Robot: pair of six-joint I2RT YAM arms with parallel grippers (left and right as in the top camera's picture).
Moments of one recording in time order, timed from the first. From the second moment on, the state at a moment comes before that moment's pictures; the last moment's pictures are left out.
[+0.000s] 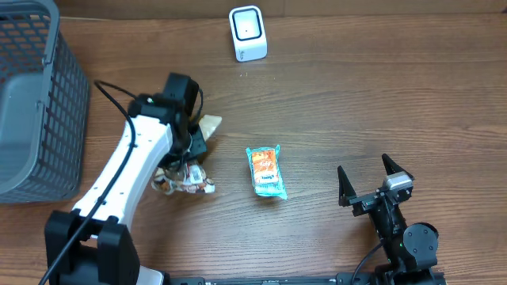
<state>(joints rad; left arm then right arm) -0.23 1.63 1.25 -1.11 -0.03 -0.58 0.16 0.01 0.02 -0.03 -0.11 0.01</state>
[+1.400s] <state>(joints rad) -0.24 1.63 0.98 -0.88 -0.04 -0.44 0.16 0.01 0.02 -0.03 -0.11 0.01</state>
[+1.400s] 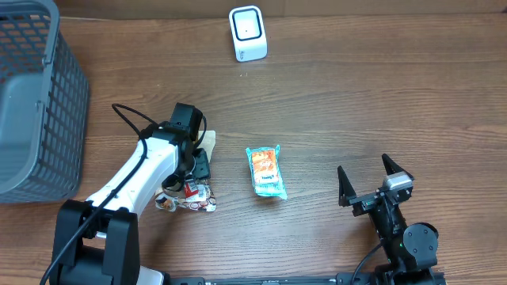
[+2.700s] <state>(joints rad) -0.21 1.63 0.97 -0.87 -0.09 -0.38 0.16 0.01 0.02 -0.03 -0.11 0.01</state>
